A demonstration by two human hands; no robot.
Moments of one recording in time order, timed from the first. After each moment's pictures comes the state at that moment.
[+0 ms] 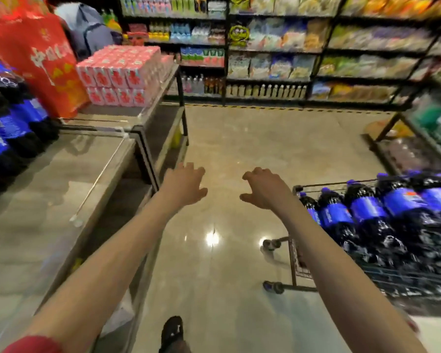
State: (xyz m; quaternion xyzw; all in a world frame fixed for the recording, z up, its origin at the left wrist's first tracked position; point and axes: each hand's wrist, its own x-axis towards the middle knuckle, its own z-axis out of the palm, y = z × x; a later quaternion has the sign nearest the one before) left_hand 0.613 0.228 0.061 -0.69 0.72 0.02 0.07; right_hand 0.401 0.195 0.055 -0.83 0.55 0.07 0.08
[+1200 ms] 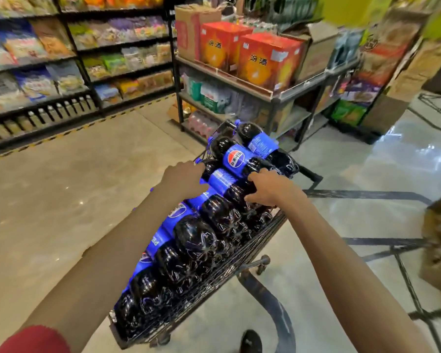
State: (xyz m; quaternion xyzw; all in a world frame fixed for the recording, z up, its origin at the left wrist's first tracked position) left_hand -0.055 0.051 0.071 -0.33 0.94 0.03 0.06; right_hand -0.219 0.206 0.085 -0.50 0.85 0.08 0.13
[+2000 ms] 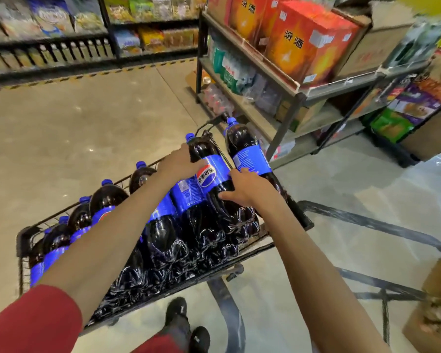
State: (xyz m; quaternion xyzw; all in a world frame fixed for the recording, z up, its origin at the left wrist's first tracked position) left_hand -0.242 -0.032 0.001 -0.53 0.78 0.31 -0.02; right_hand -0.387 0.105 0.042 -0.59 0.78 0.08 0.21
